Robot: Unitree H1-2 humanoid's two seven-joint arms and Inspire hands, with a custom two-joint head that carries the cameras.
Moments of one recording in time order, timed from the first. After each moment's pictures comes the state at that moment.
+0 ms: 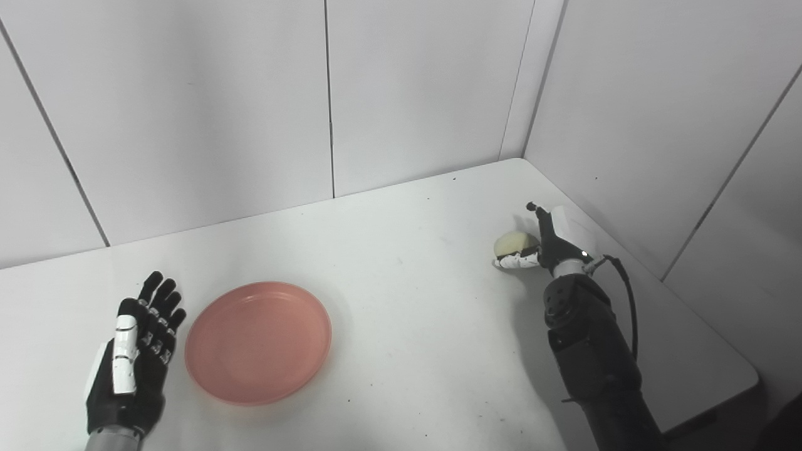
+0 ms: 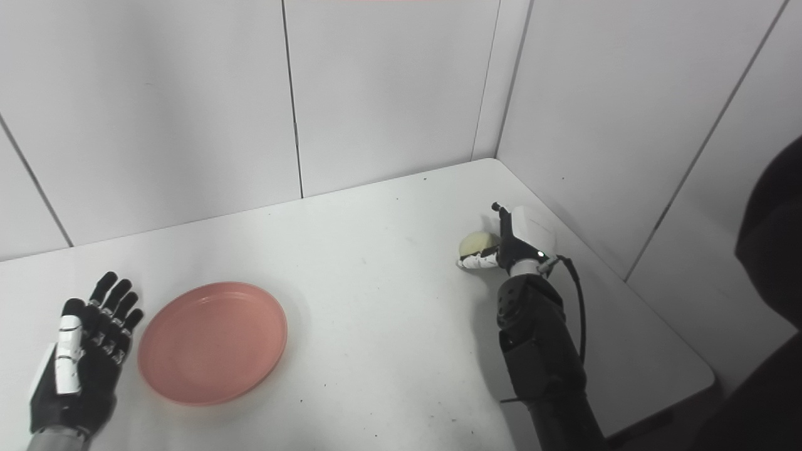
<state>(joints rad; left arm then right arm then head) -0.36 0.00 0.02 0.33 -0.26 -0.04 -0.26 -0.36 -0.41 -0.29 0.17 -0.89 0.48 0.11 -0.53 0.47</state>
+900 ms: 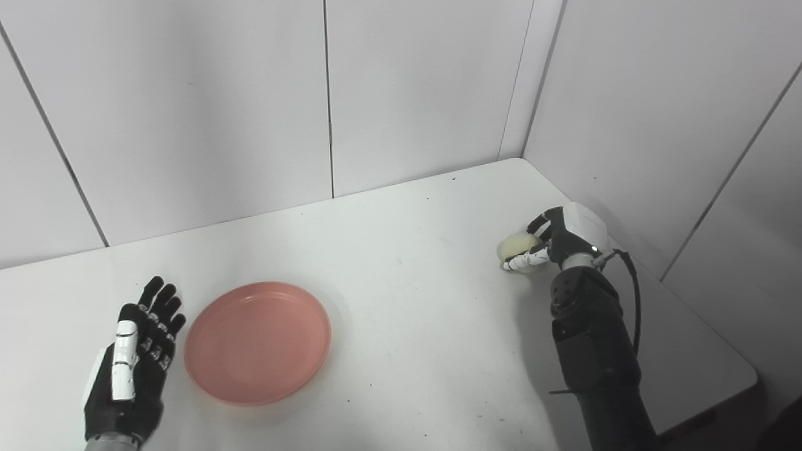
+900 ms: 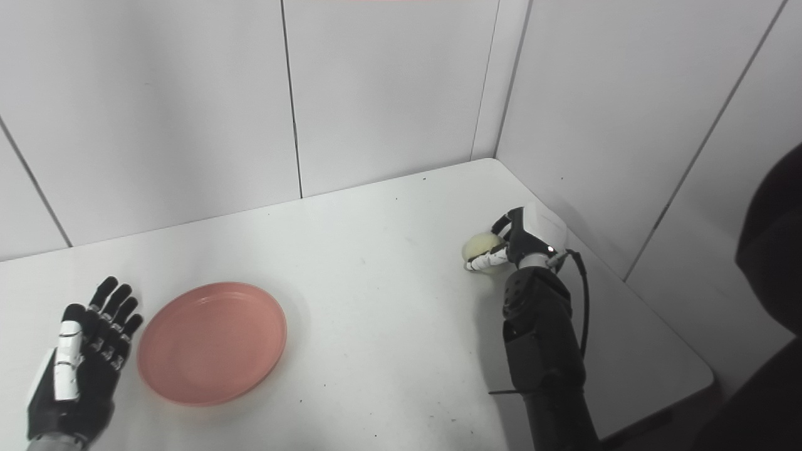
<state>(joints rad) -0.34 -0.01 0.02 0.30 -0.25 -0.02 -0.27 -0.38 -0.37 -0.39 0.13 -0.91 0.48 0.17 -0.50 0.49</state>
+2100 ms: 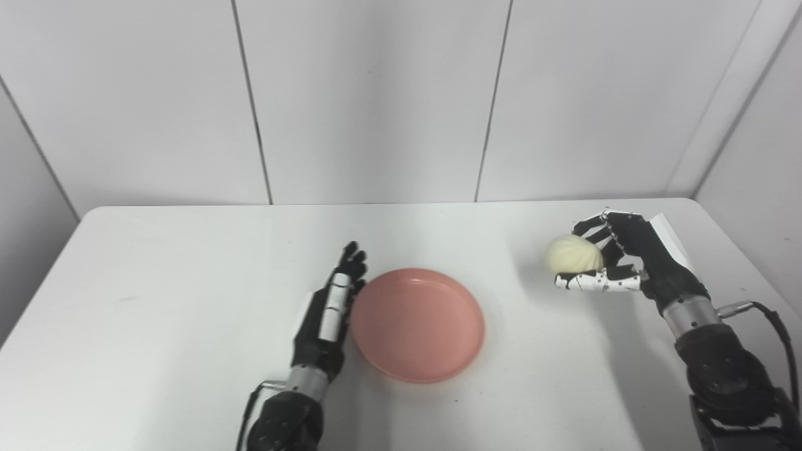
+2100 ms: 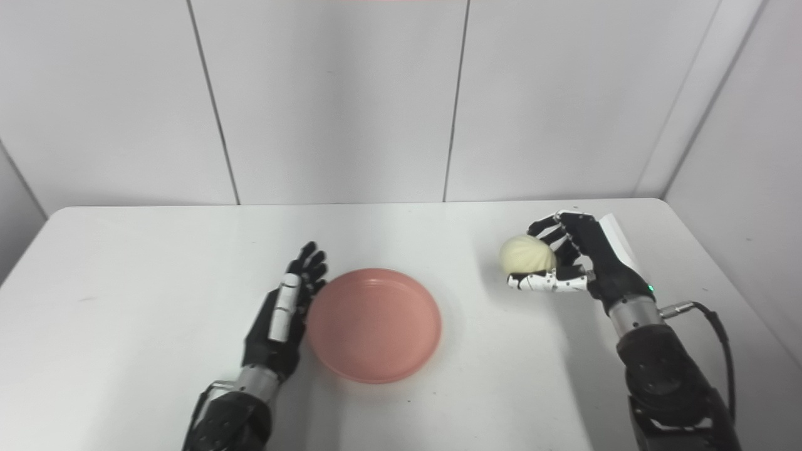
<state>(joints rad) -0.35 -0.16 -0.09 0.35 -0.08 -0.10 -0.11 -0.30 -0.46 -0.10 -0.22 -0.29 0.29 0.21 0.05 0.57</state>
